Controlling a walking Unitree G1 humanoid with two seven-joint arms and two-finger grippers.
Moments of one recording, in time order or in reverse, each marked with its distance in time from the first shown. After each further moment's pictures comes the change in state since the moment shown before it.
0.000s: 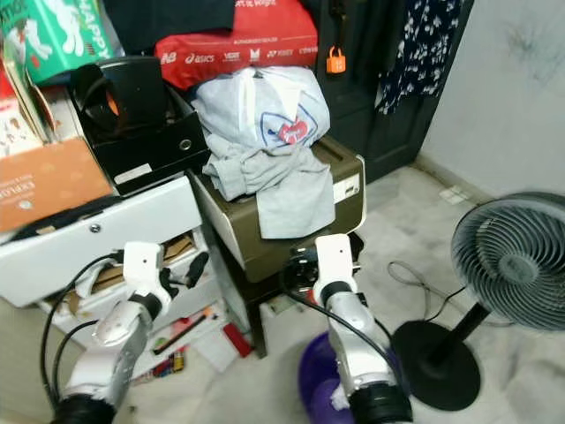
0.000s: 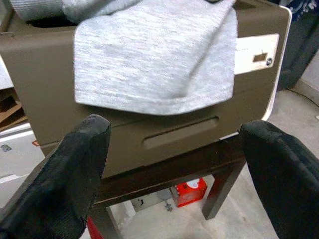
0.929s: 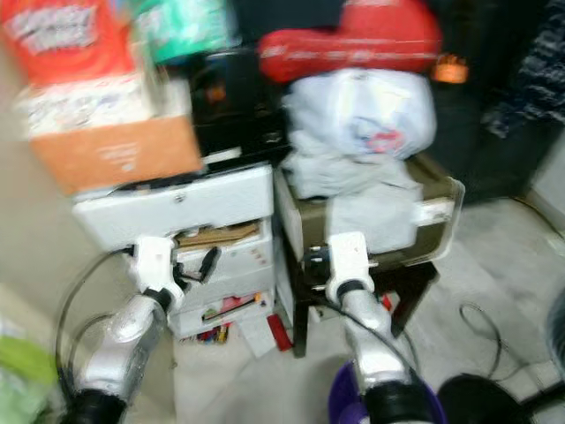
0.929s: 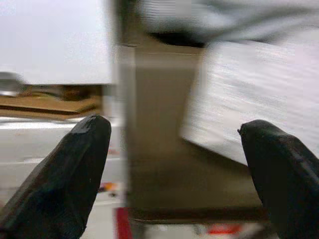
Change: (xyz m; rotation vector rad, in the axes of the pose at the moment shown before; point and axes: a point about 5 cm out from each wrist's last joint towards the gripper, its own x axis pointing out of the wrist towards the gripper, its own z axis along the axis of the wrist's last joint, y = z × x) left arm 0.002 0.001 0.001 0.048 -0.005 0.026; right arm 0.002 0.000 0.004 -0.022 -0.012 0.011
